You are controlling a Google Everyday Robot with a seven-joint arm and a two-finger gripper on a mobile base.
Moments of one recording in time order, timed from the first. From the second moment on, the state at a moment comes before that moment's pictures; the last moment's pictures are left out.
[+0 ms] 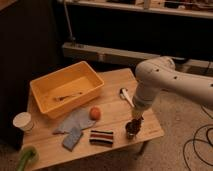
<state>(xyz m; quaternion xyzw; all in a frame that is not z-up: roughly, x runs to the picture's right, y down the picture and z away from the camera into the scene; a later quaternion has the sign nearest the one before) 0.142 0.115 0.650 -0.36 0.05 0.26 0.89</state>
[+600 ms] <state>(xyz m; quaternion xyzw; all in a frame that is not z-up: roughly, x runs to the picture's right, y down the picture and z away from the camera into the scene) 0.137 0.114 0.664 -0.38 0.06 0.25 0.89</state>
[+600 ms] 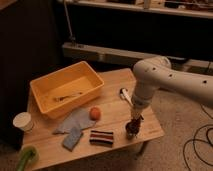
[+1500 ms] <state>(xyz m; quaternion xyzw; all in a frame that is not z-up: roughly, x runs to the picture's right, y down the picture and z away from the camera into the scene) 0.131 0.114 0.673 -0.41 0.04 0.25 0.88</state>
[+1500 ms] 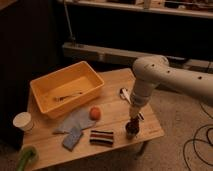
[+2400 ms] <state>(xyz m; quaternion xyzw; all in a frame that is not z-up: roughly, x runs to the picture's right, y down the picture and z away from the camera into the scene) 0.125 0.128 0.678 -0.43 0.02 0.25 0.87</state>
